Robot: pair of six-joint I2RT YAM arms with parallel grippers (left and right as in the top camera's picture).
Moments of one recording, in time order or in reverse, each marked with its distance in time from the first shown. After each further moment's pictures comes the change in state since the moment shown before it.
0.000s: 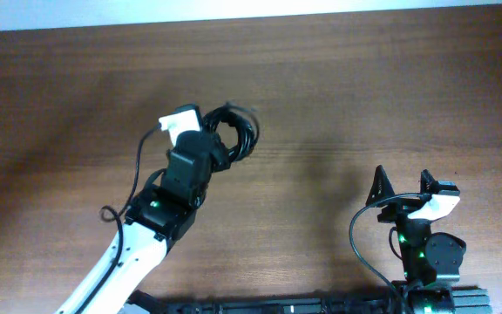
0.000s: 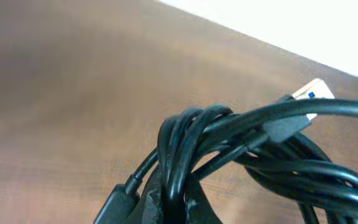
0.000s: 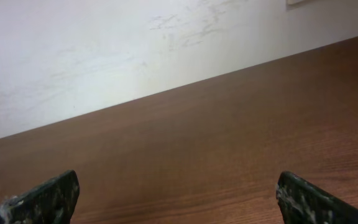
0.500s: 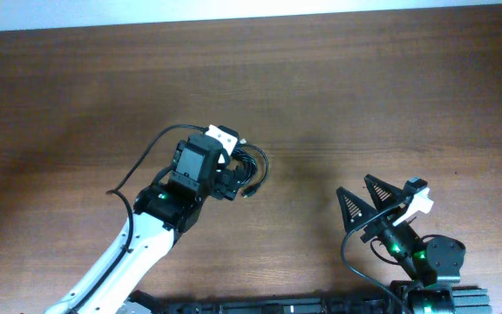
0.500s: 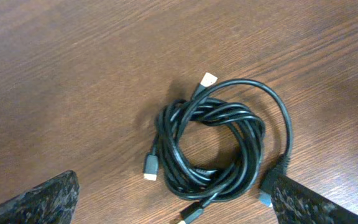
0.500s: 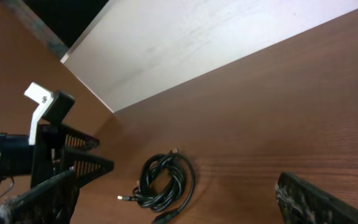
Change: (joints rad) left arm 0.000 0.072 -0.003 -0.159 0.132 0.698; right arm 0.000 0.000 0.000 0.028 -0.571 0.315
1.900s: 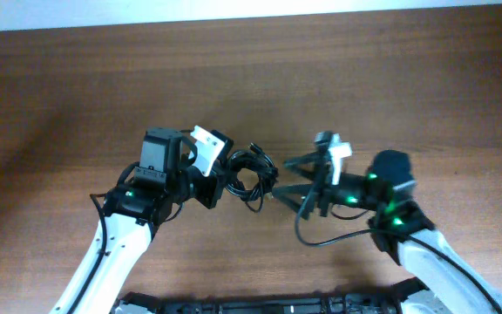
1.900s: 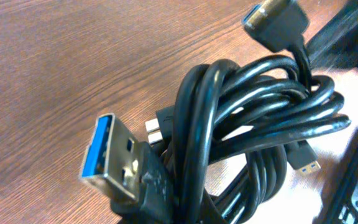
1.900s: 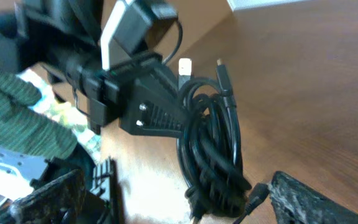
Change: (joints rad) left arm 0.218 -0.053 0.006 -0.095 0.704 0.068; right arm 0.389 1.131 0.389 0.541 -0.337 -0.195
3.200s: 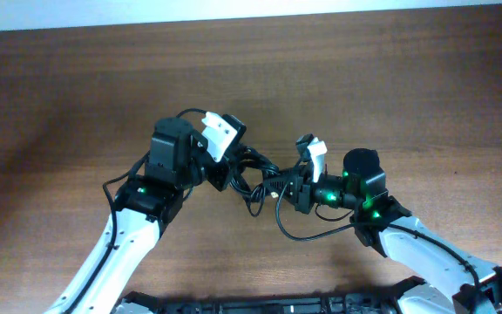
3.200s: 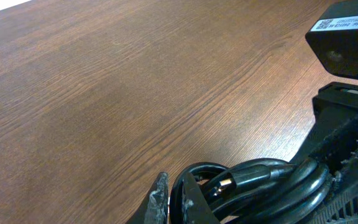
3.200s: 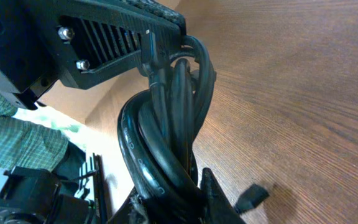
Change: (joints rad) left arm -0.065 0.042 0.010 0.268 -0.101 0.048; right arm 0.082 0.169 0.000 0.043 0.133 0.062
